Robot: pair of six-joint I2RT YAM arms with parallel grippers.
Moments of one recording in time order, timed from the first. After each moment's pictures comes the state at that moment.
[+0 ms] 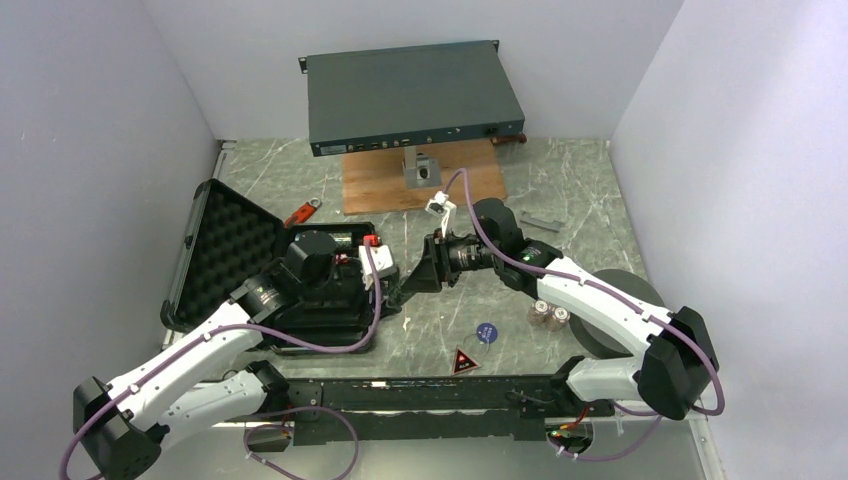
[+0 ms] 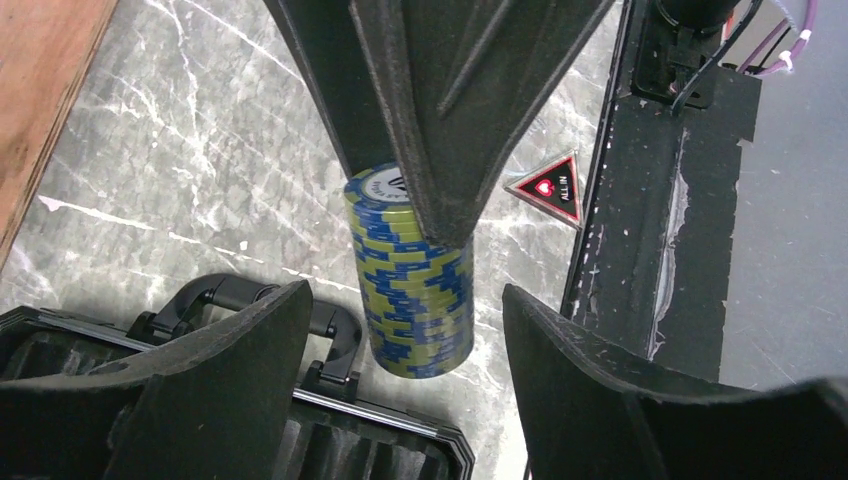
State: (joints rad) left arm -0.74 0.90 0.77 -0.34 0.50 0.22; right arm 0.73 1.26 0.92 -0.12 -0.72 0.51
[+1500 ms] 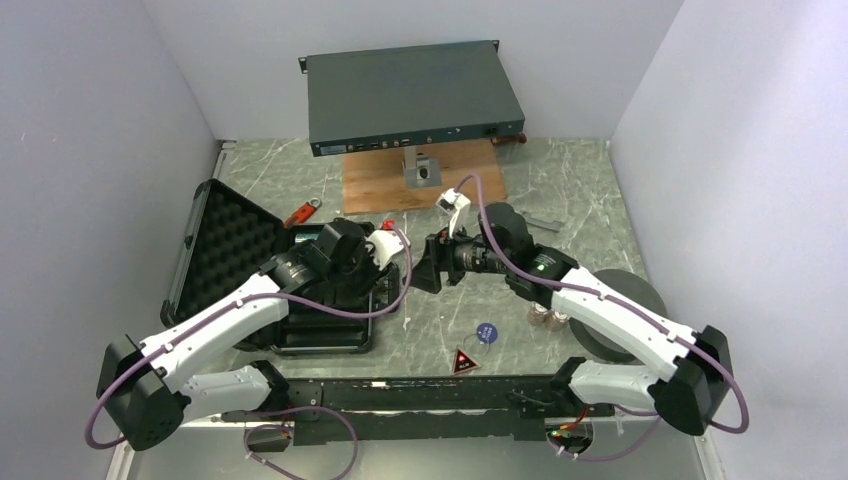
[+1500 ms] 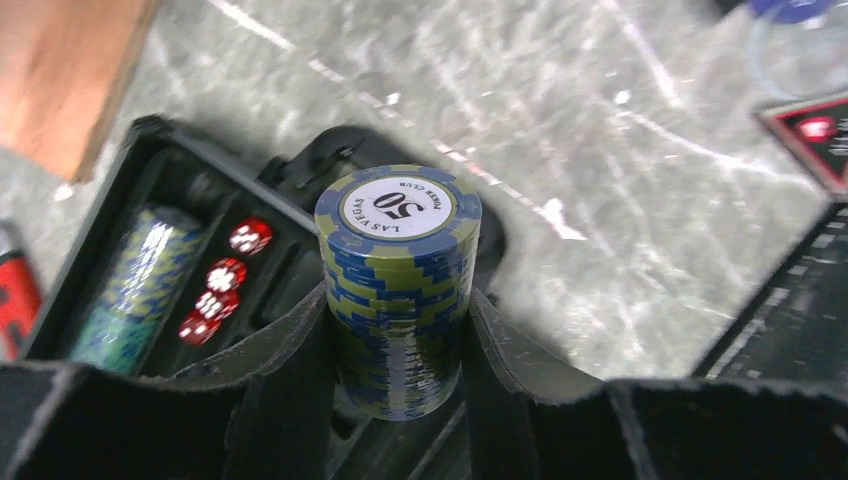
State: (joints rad) left arm -0.75 1.12 0.89 -0.50 0.12 0.23; right arm 0.78 1.17 0.94 -0.19 -0.47 0.44
